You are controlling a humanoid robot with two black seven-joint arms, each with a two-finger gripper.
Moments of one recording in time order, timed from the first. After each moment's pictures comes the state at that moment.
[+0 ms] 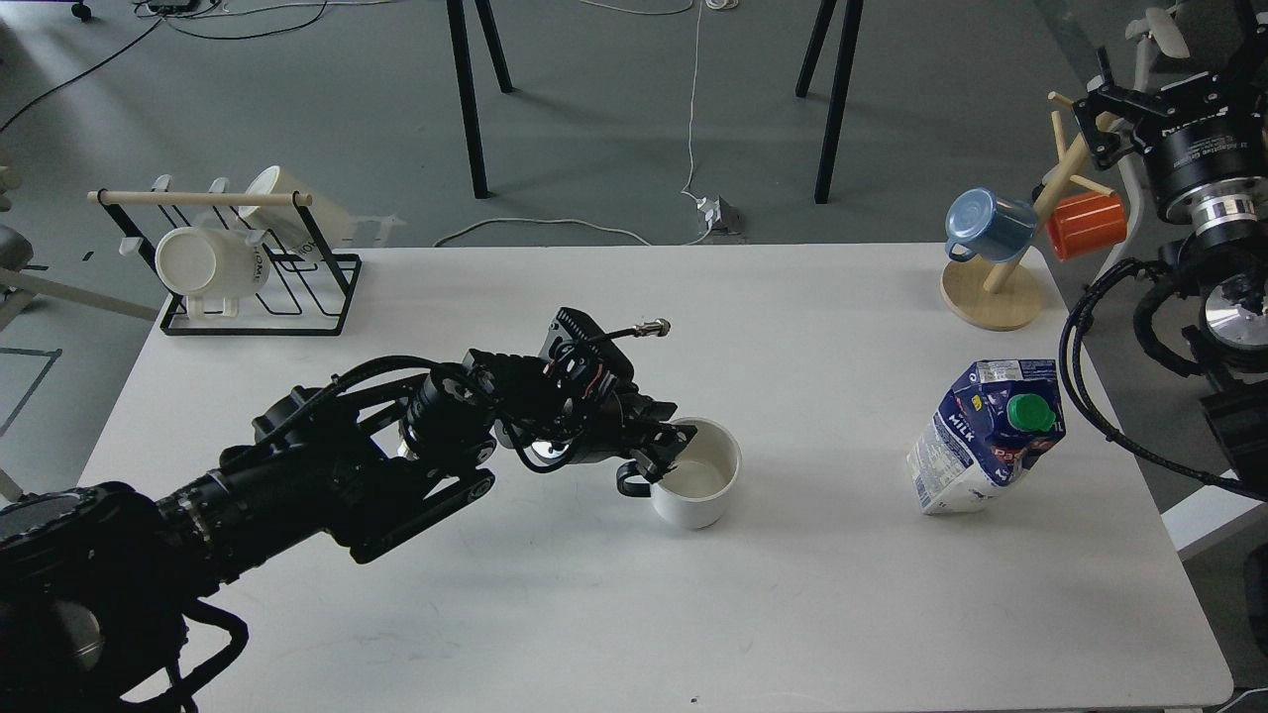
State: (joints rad) left arm -0.81 0.09 -0.39 -0.94 2.18 -0.34 -0.25; right arm 0.76 -0.42 1.04 0.60 0.25 0.49 0.22
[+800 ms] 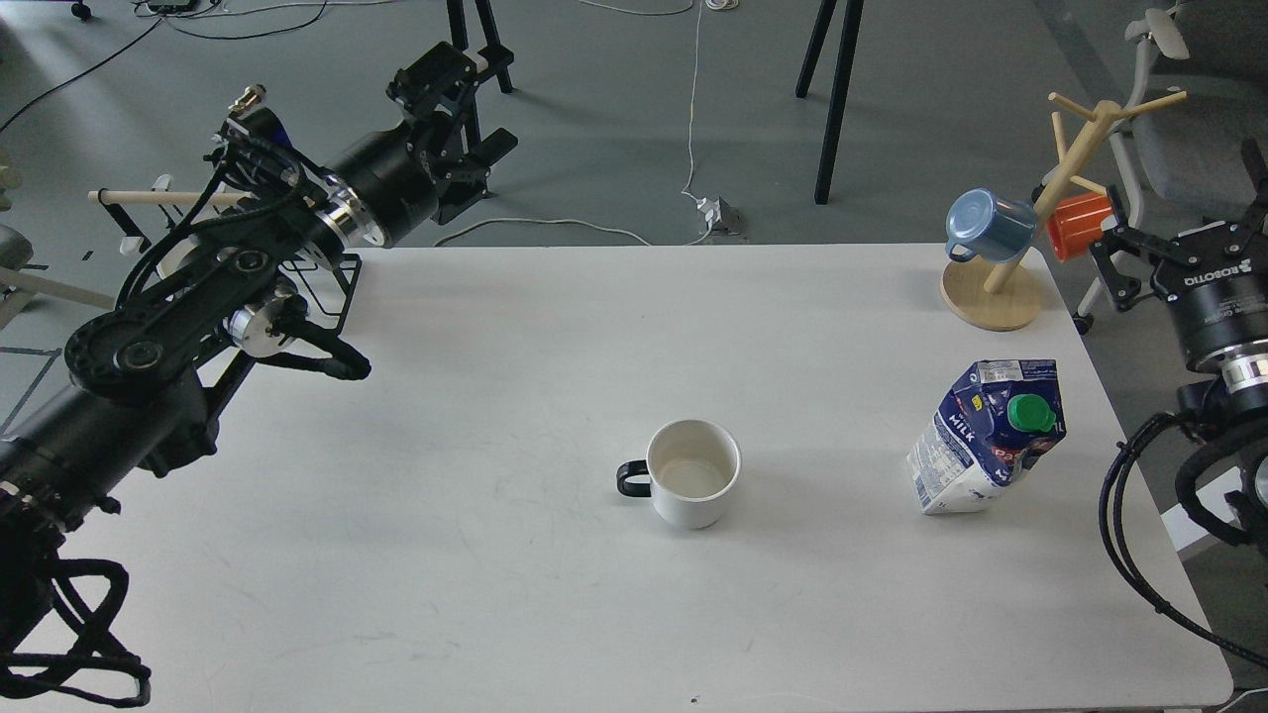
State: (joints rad) left arm -0.80 0.37 -0.80 -0.89 0.46 -0.34 -0.25; right arm 0.14 -0.54 1.25 1.14 0.26 0.49 0.22
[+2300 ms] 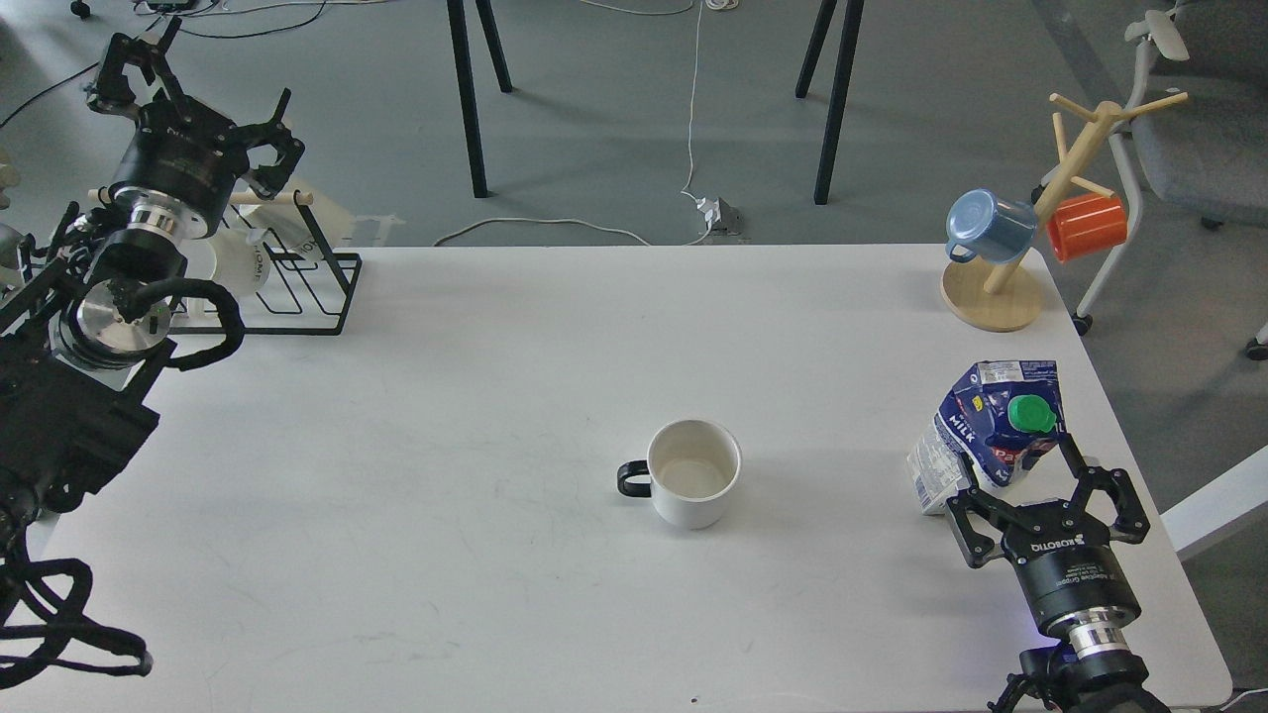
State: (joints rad) left arm -0.79 0.39 -0.89 -0.57 -0.13 -0.47 -0.24; right arm -0.24 -0.28 1.17 1.29 0.24 0.49 0.27
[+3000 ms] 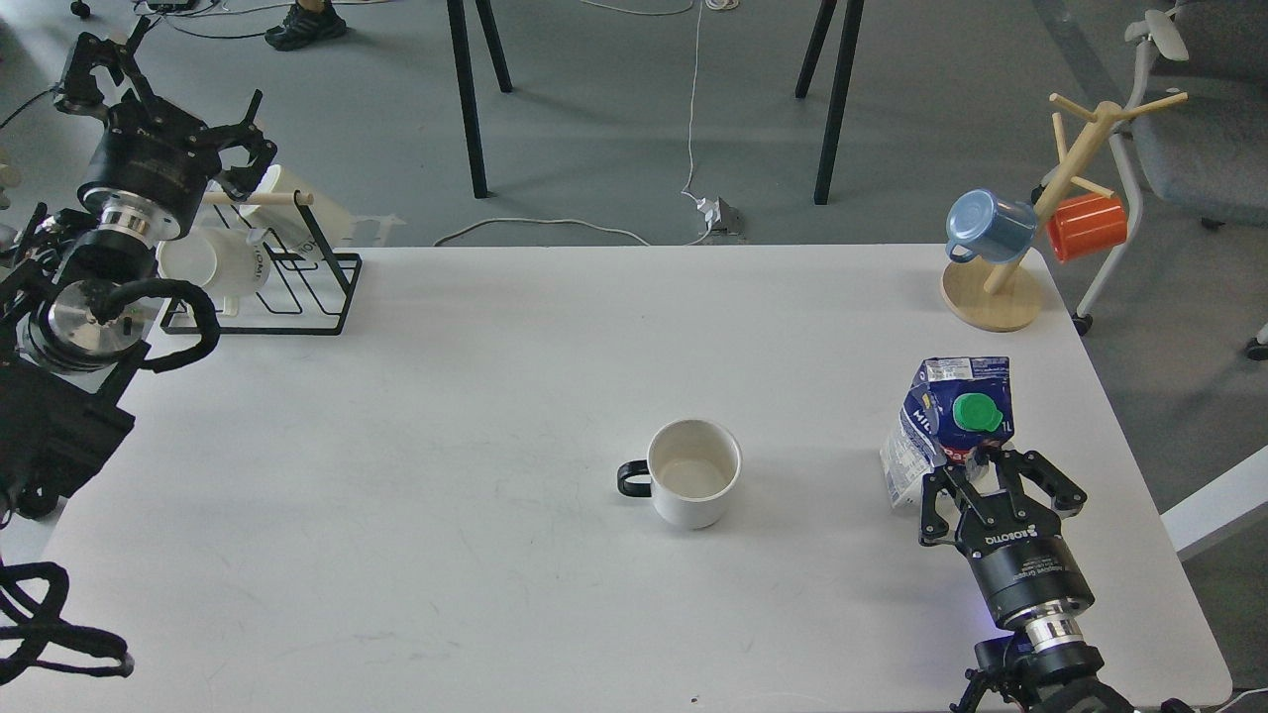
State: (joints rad) left arm -0.78 0.43 -0.89 -0.57 -0.13 -0.46 -0.24; right arm -0.23 -0.26 1.09 1.39 0.24 0.49 0.27
